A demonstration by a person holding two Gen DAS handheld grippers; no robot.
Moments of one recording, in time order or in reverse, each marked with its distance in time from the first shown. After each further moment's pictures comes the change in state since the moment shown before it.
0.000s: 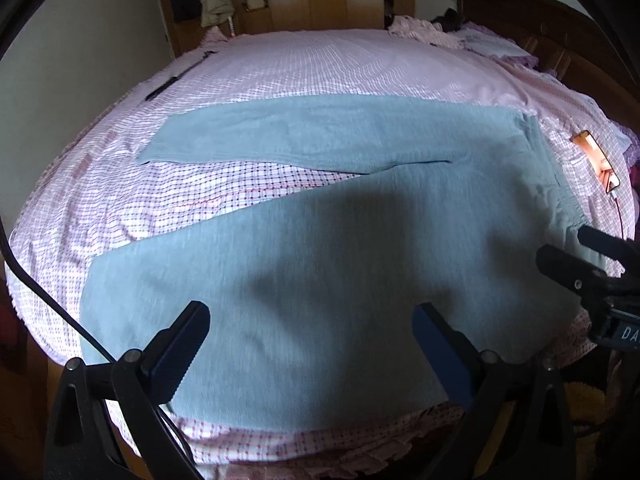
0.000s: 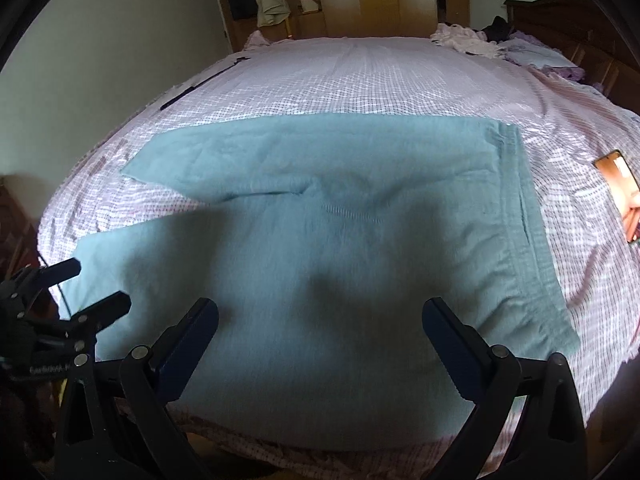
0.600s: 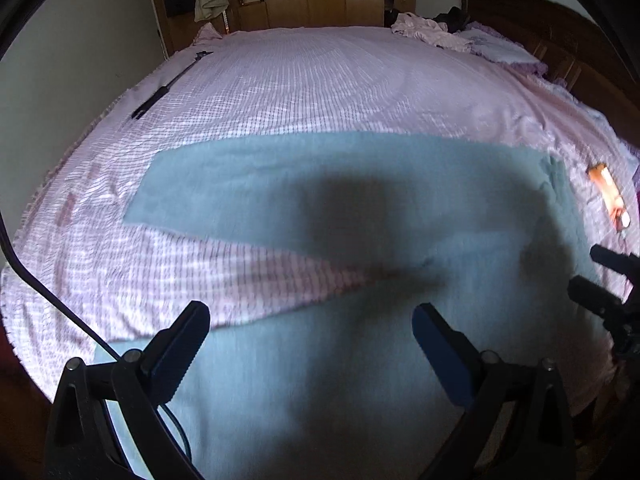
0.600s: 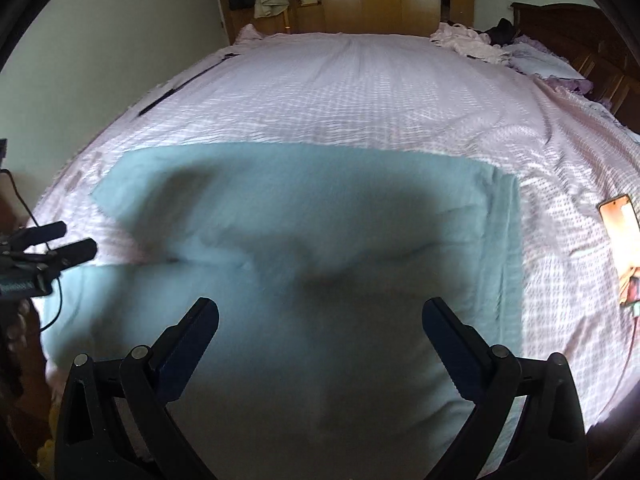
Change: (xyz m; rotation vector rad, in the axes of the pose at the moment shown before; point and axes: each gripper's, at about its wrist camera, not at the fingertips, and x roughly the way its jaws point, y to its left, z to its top) left arm 0.034 0.027 0.097 -0.012 0.029 -0.036; right arm 0.034 -0.044 0.075 -0.031 0.040 -0.042
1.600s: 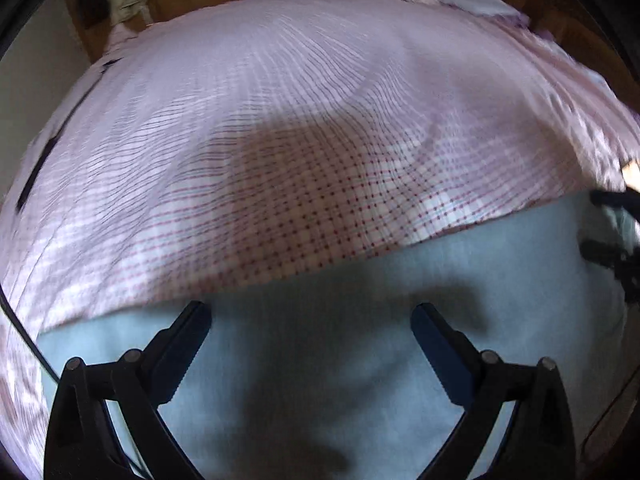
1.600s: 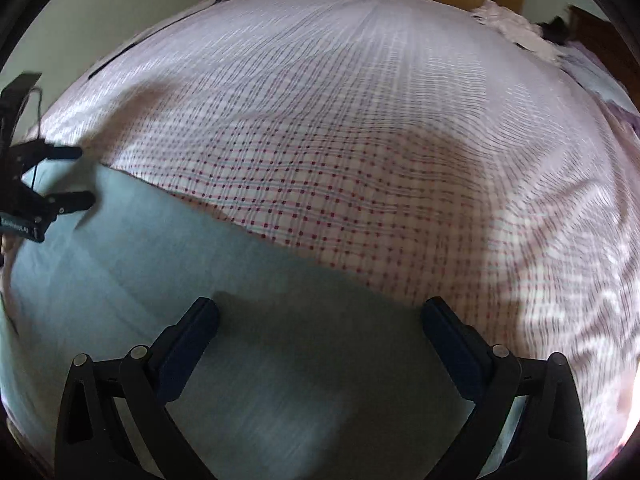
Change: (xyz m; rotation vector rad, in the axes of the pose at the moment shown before) left arm 0.197 -0.001 0.158 0.266 0.133 -0.109; right arm 0.170 -0.061 0.117 -0.173 0.186 0.019
